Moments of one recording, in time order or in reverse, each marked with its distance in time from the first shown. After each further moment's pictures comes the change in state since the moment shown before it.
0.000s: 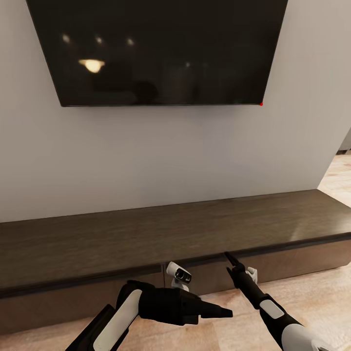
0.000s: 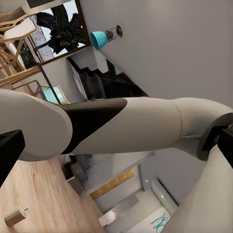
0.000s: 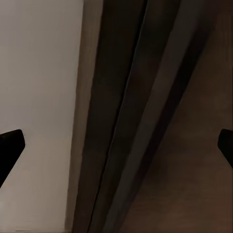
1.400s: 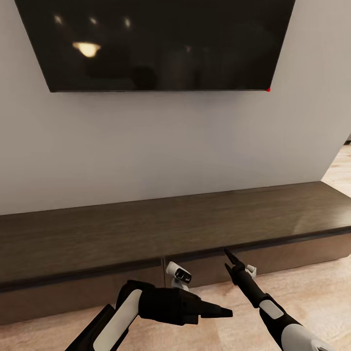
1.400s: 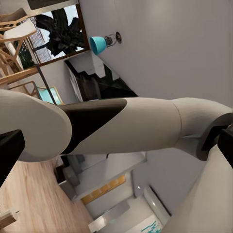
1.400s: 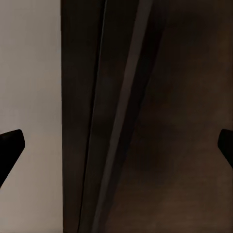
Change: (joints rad) left arm 0.000 0.000 0.000 -0.001 0.001 0.000 0.000; right arm 0.000 0.002 0.002 0.001 0.006 0.007 0.093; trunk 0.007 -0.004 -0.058
